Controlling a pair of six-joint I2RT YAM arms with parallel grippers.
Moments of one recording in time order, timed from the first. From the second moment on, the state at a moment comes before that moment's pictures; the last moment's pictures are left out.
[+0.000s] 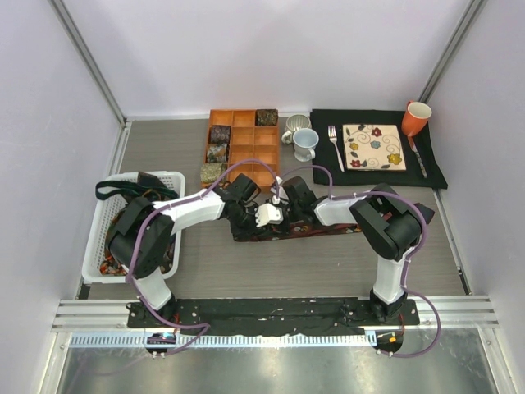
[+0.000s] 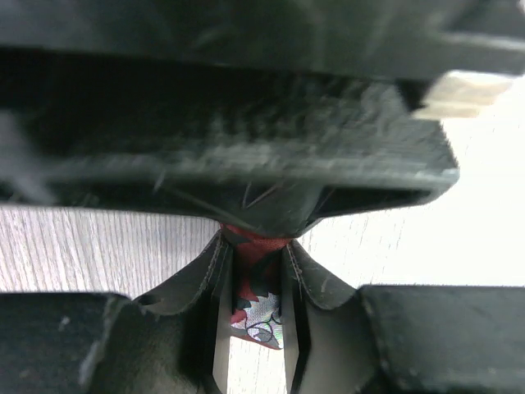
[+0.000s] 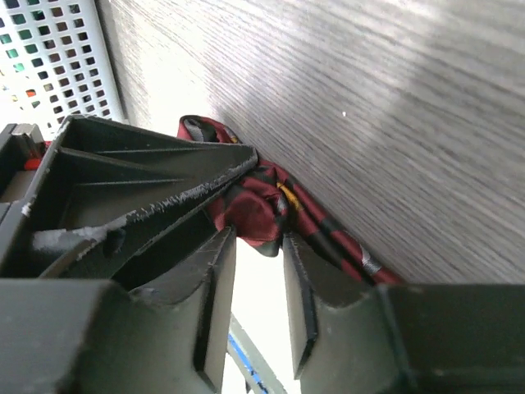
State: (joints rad) left arm -0.68 1.73 1.04 -0.56 0.35 0.72; right arm 0.66 1.88 0.90 0.17 -0.63 0.81
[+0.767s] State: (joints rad) left arm -0.59 1.60 0.91 -0.56 0.41 0.78; right arm 0.66 1.92 0.95 0.08 -0.63 0.76
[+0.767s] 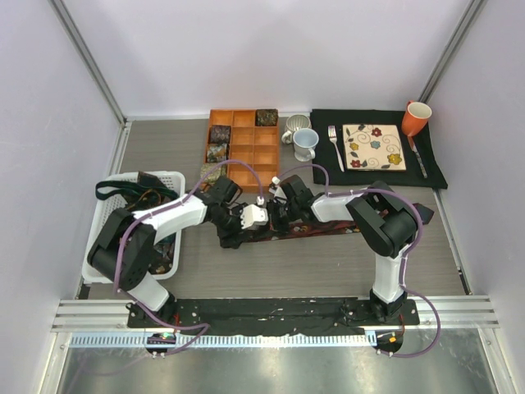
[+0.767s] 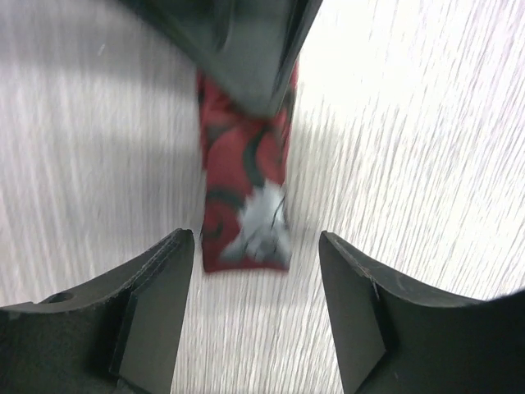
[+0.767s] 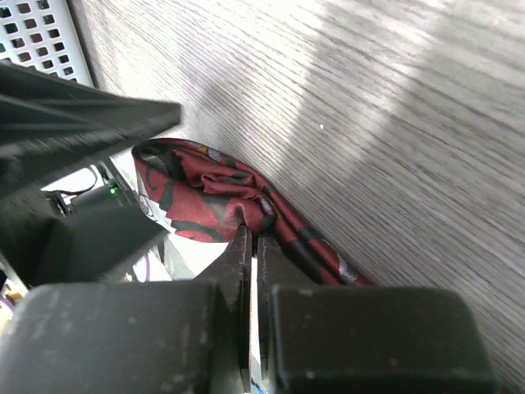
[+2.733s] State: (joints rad) left arm -0.69 1.77 1.12 -0.61 0.44 0.75; right arm 0.60 1.78 0.79 0.18 -0.64 0.82
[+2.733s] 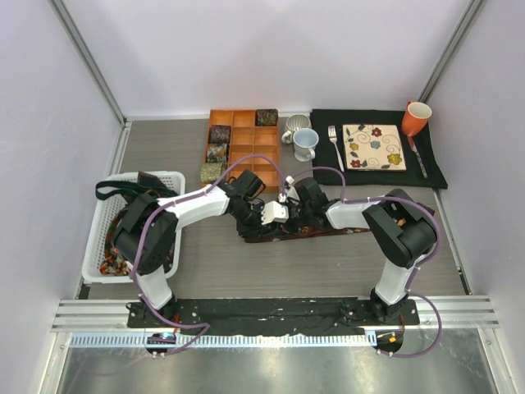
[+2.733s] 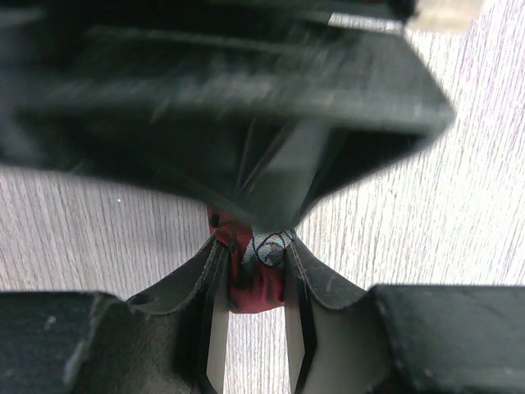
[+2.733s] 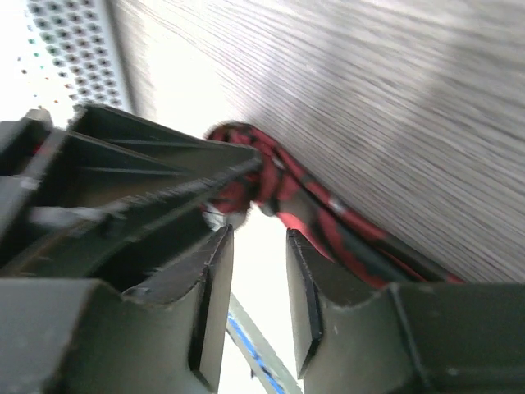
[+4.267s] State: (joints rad) left arm -0.61 1.52 1.01 -0.58 0.42 0.68; right arm 0.60 1.90 0.83 0.33 -0.71 0.86
